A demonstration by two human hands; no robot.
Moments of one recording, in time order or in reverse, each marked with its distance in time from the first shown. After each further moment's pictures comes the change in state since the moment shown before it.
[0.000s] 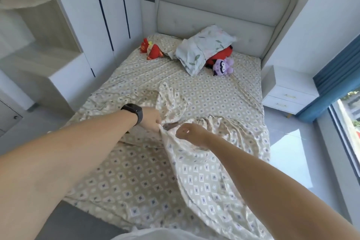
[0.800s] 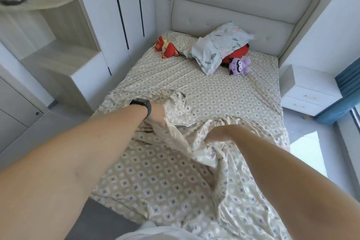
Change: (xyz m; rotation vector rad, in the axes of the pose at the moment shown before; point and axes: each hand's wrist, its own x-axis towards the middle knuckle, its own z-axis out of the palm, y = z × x) left_hand -0.030 -0.083 -0.004 -0.072 -0.036 -0.219; right_hand 0.040 -0.022 -0.007 -0.348 -0.330 0.311
